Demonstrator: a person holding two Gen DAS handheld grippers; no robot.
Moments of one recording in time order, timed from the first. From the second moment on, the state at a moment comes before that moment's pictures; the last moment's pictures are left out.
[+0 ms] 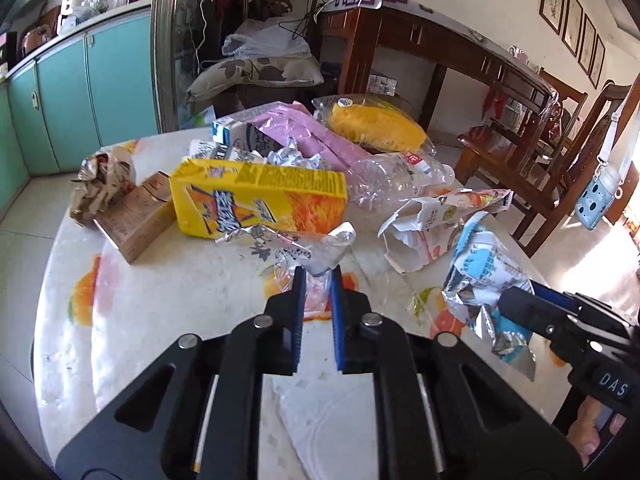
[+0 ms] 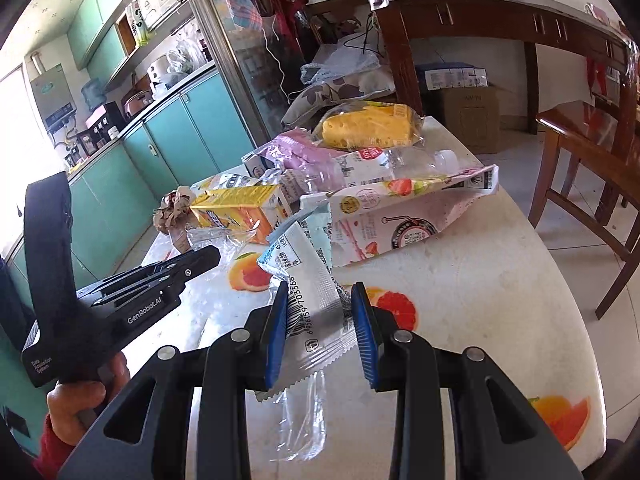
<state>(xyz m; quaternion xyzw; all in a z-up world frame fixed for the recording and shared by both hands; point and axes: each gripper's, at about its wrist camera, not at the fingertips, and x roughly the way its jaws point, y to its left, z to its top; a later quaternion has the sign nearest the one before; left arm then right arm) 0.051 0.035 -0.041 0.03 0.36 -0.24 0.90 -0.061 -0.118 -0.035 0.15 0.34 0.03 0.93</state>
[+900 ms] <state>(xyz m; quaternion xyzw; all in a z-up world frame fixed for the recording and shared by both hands) 0.058 0.200 -0.006 -0.06 0.30 -0.11 0.95 -0.014 0.031 -0.010 0.05 0.33 0.12 0.93</state>
